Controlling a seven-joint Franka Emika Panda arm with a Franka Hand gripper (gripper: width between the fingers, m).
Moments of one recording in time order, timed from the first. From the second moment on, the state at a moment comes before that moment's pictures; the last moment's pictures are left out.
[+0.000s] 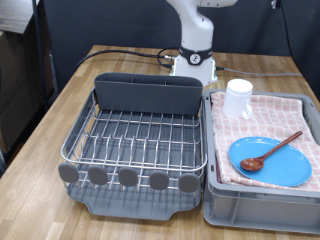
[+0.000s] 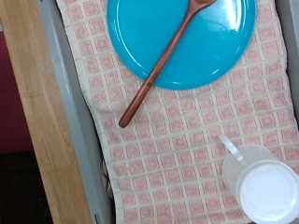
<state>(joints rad) 0.03 -0.26 0.32 -2.15 0.07 2.02 1.32</state>
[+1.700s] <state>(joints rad) 0.05 0.14 0.33 -2.26 -0.18 2.54 1.68</state>
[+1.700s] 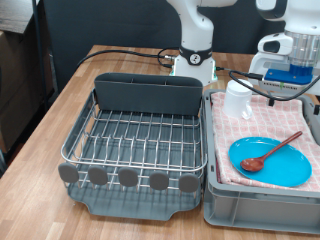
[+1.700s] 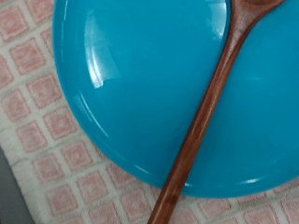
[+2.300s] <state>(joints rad) 0.09 0.25 0.27 -2.26 -0.39 2.67 1.94</state>
